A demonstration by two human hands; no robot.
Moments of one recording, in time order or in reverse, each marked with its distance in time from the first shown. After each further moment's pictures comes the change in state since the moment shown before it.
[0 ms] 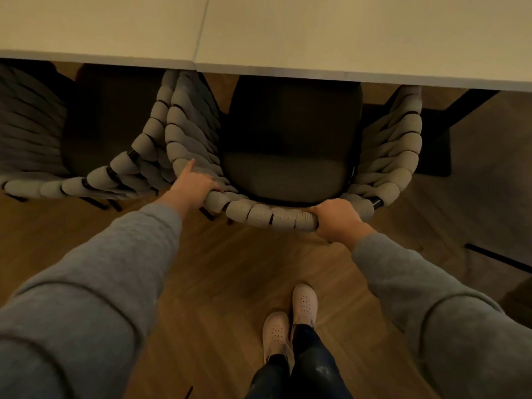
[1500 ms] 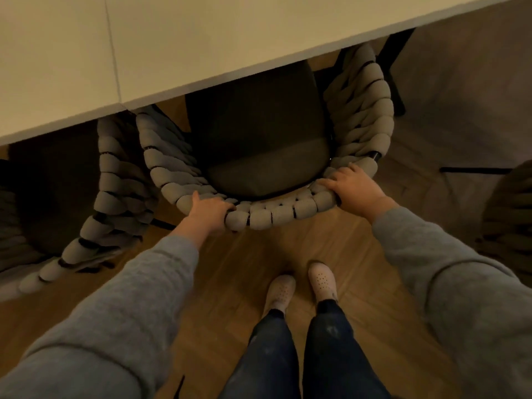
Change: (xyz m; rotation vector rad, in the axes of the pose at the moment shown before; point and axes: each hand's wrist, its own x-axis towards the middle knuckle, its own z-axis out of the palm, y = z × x) left_hand 0.031 0.057 -0.035 -0.048 -0.158 0.175; right_hand -0.032 0.069 0.022 -0.158 0.095 0.190
